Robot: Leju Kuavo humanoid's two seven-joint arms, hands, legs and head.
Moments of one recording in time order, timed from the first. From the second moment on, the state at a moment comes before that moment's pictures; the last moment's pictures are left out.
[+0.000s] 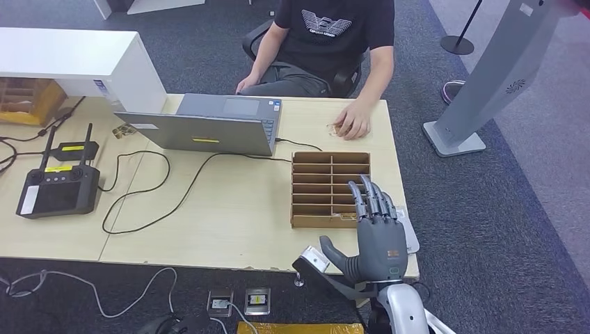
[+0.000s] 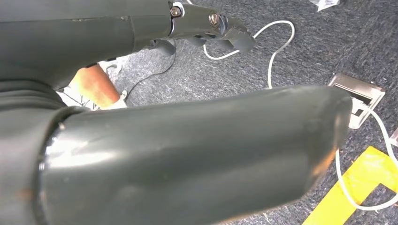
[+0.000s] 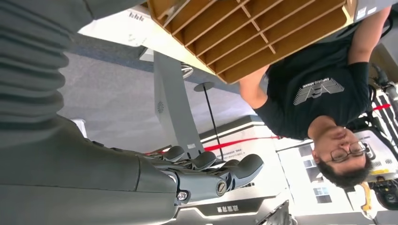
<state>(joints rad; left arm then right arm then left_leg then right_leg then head) -0.16 0.23 -0.94 -0.56 -0.24 0.12 0.14 -0.29 -0.27 0.97 -1.54 1.24 -0.34 0.65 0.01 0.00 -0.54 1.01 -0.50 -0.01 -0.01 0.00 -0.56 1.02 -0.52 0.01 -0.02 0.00</state>
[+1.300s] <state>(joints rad) -0.16 0.23 -0.94 -0.59 -0.26 0.09 0.18 -0.22 -0.17 0.96 -1.43 1.43 -0.15 0.66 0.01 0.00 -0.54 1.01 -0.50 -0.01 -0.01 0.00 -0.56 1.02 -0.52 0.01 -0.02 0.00</state>
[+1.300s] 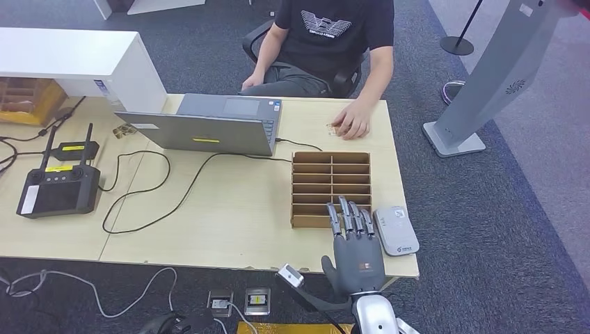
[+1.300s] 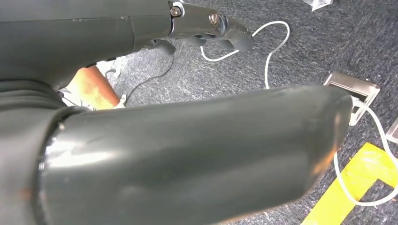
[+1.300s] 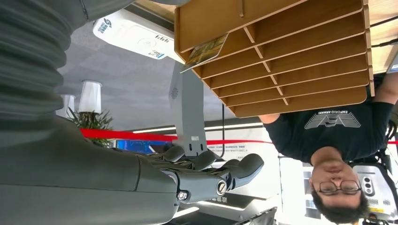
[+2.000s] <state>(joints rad) -0.17 0.23 -0.94 -0.59 -0.32 0.04 0.18 -0.29 -0.12 0.96 -1.38 1.42 -0.05 0.66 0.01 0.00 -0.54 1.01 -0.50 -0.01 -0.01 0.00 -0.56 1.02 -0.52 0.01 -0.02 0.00</state>
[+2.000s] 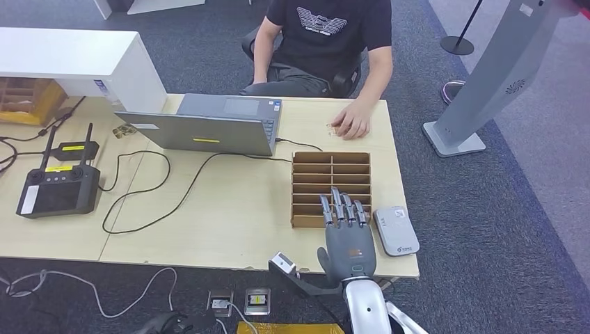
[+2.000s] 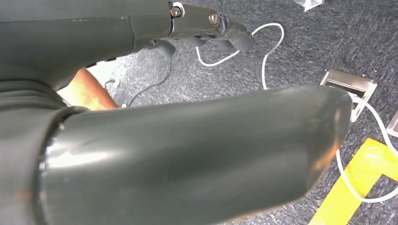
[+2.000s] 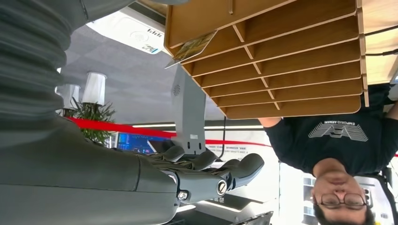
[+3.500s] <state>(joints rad) -0.21 0.21 -0.94 -0.58 -0.36 0.01 0.17 -0.39 -0.04 0.95 -1.05 1.43 -0.14 0.65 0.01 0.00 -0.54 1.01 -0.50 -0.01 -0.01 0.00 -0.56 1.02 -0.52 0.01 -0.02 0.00</state>
